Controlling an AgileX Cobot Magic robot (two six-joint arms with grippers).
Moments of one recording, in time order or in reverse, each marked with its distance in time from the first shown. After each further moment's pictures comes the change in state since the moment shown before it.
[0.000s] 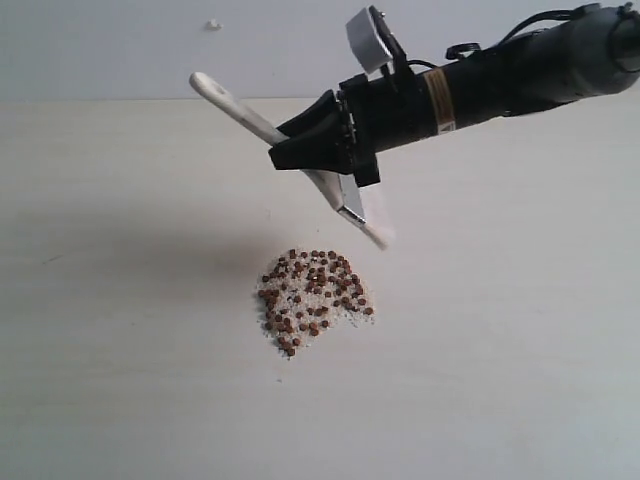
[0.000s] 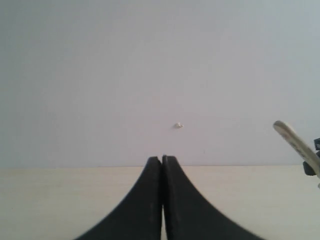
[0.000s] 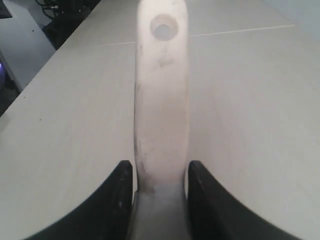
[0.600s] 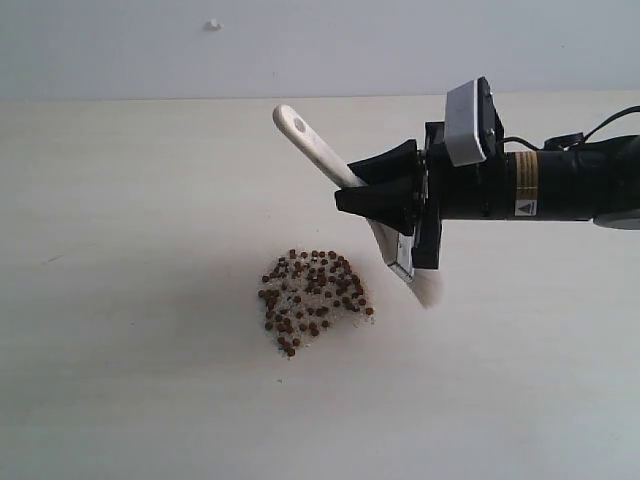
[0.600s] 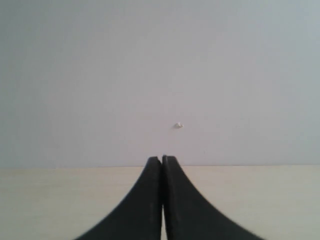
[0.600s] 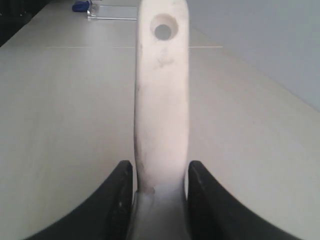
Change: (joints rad) left arm 0.000 0.000 0.000 0.000 0.000 0.000; right arm -0.101 -0.148 0.532 0.334 0.004 -0.614
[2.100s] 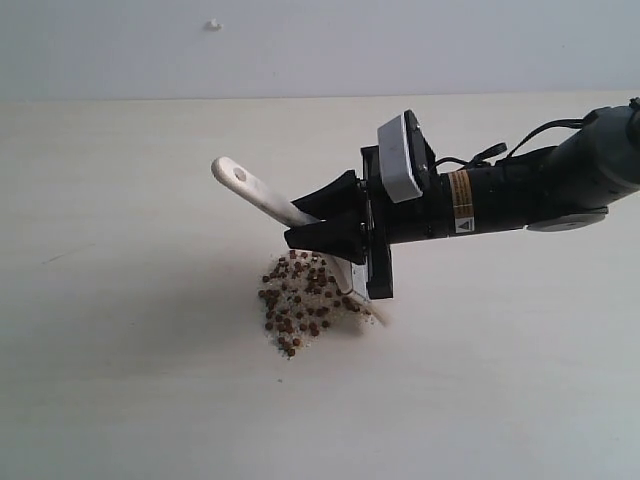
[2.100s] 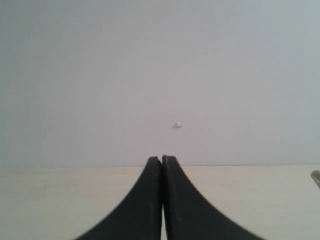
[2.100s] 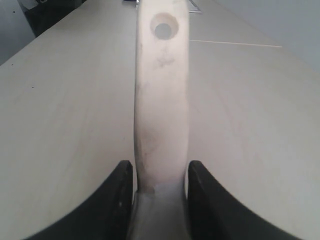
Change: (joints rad) left arm 0.000 0.000 0.000 0.000 0.000 0.000; right arm 0.127 0.128 -0.120 -0.053 0.000 -0.022
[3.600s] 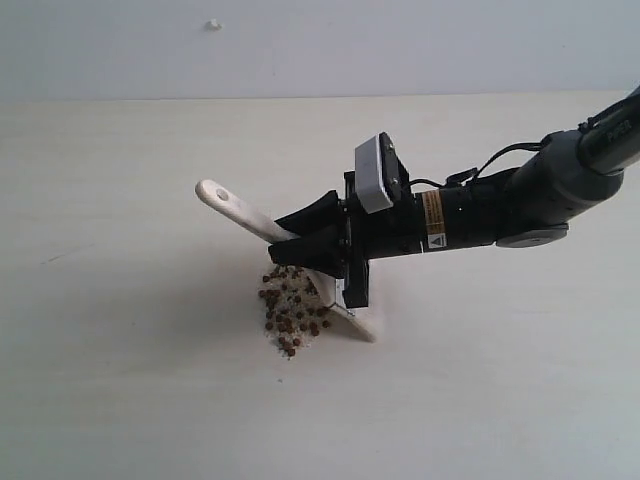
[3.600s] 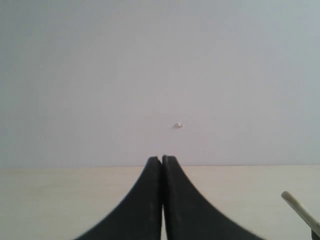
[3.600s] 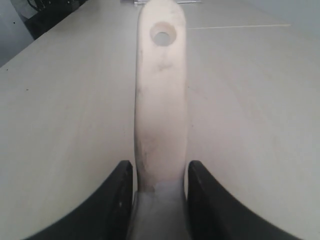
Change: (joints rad) left arm 0.000 0.000 0.000 0.000 0.000 0.000; right arm 0.043 0.122 -0.068 0.051 0.000 0.051
